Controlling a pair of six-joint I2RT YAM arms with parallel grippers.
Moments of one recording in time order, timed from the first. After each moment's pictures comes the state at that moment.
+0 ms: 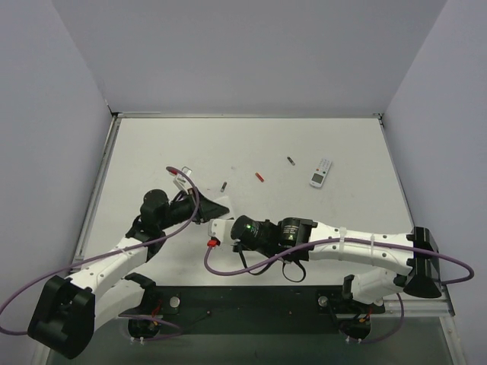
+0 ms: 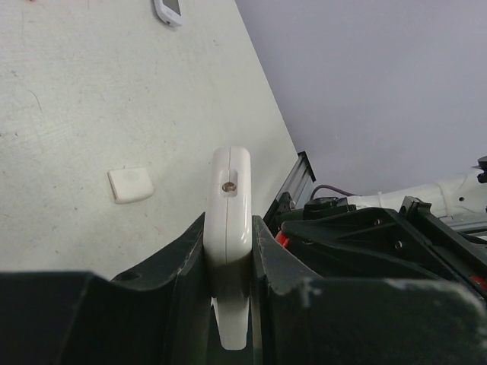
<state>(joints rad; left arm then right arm) -0.43 1.00 0.38 0.48 0.63 -0.94 1.32 1.36 1.11 -0.66 0.42 -0.39</state>
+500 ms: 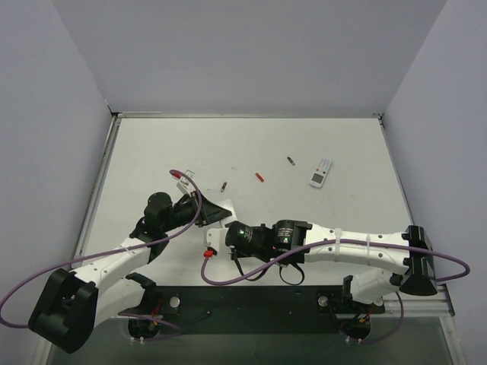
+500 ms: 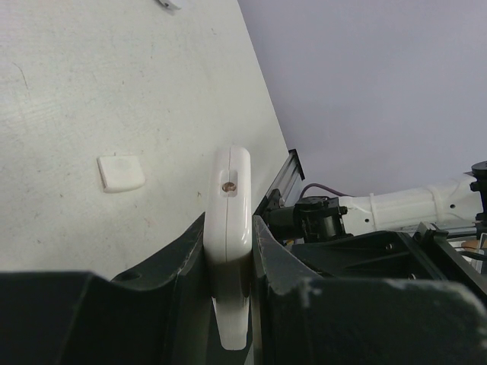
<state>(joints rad) -0.47 1.04 0.35 0.54 0.61 -1.01 1.36 1.40 1.18 -0.75 0.41 -0.42</state>
